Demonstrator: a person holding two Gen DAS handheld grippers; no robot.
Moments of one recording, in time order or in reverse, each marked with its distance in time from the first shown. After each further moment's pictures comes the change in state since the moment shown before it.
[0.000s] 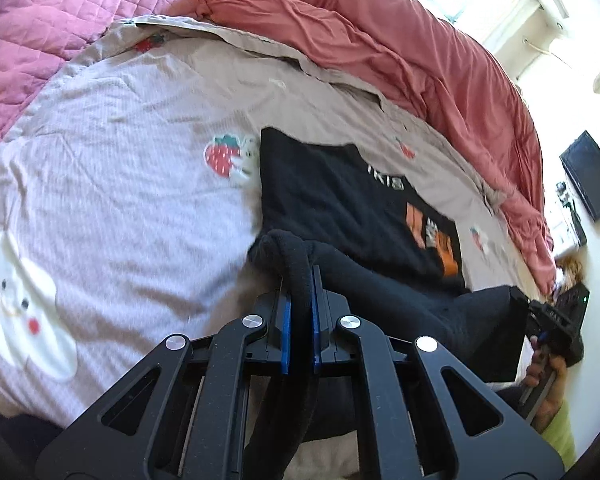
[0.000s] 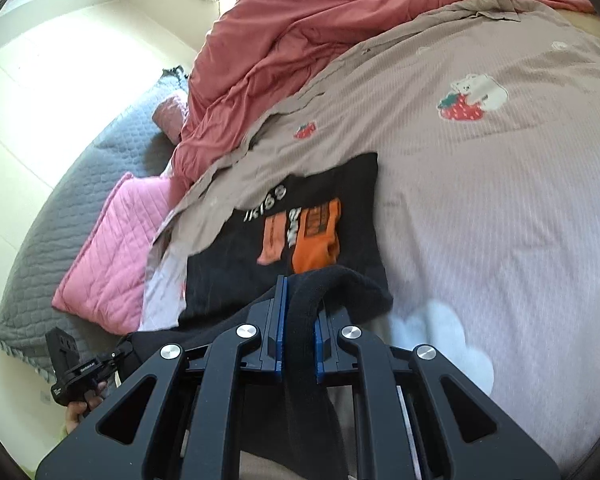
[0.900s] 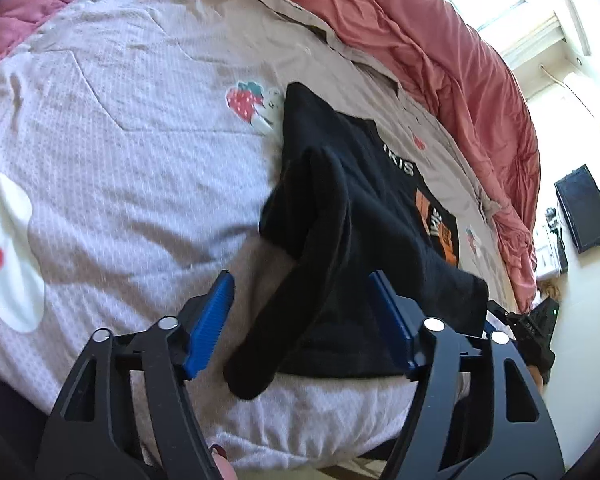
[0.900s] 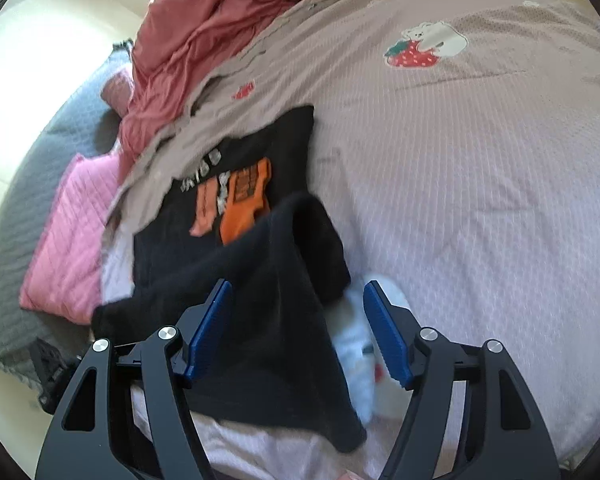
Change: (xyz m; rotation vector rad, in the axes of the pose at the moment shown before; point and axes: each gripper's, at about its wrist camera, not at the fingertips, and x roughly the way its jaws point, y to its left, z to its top) left arm 0.016 0.032 -0.034 -0.131 0.081 -0.067; right arm 0.019 -0.026 -0.021 0.031 0.170 -0.184
